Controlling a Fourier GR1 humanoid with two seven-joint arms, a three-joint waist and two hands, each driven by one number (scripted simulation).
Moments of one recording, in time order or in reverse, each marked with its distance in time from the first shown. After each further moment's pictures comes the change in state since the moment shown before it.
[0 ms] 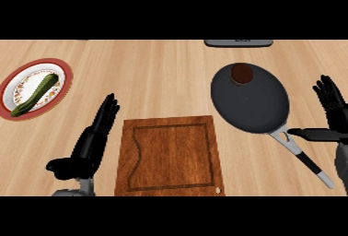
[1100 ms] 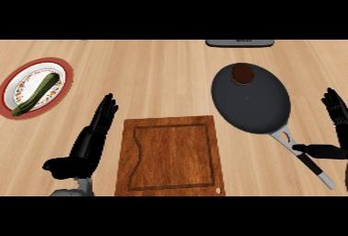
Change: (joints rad) left arm -0.001 -0.005 0.028 0.012 0.004 -0.027 -0.012; right arm 0.181 0.008 0.028 -0.232 0.063 -0.069 0.041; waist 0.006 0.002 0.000
